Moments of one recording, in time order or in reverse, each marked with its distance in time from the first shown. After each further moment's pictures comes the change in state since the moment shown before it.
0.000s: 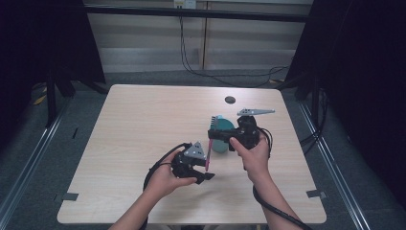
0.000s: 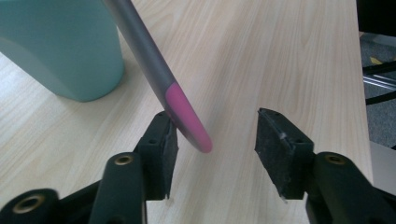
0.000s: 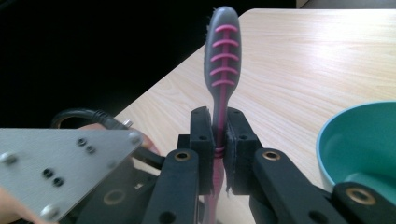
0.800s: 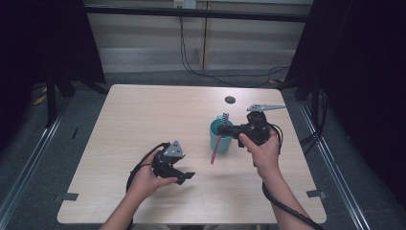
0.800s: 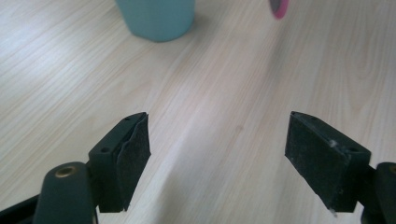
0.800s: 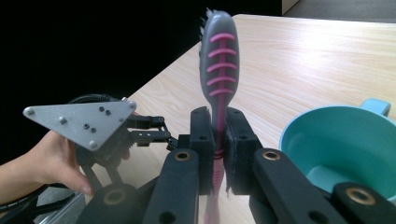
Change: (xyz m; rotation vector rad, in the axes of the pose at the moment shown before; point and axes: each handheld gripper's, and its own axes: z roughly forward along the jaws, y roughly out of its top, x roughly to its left) left arm 0.027 -0.046 -0.028 0.016 0.138 -0.048; right arm -0.005 0.011 -0.025 0.004 -0.046 -0.022
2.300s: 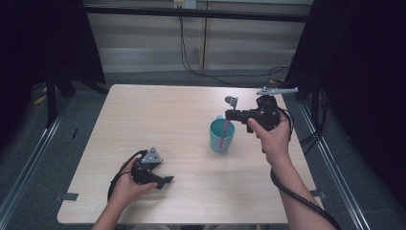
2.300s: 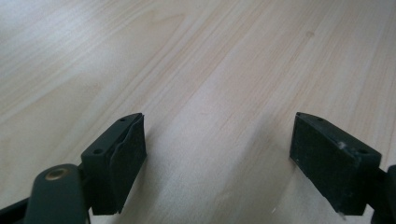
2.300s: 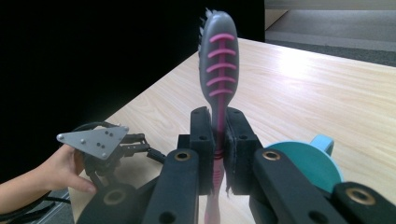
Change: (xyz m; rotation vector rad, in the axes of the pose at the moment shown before) left arm 0.025 -0.068 -0.014 0.015 0.089 -0.082; right arm -0.003 0.040 -0.024 -0.023 -0.056 -0.037
